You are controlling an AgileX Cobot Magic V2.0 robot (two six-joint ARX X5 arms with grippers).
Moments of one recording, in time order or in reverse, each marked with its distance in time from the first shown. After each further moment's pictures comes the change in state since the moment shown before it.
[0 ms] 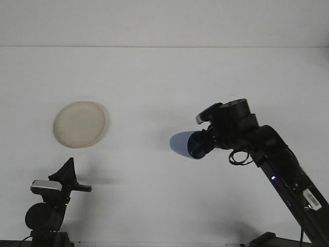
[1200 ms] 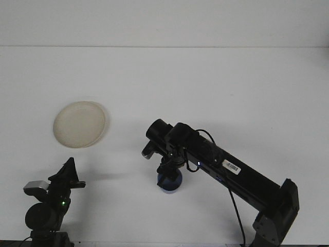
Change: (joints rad) left arm 0.000 0.000 0.000 -0.002 0.000 -0.518; right arm 0.381 0.434 0.280 -0.360 0.315 -0.048
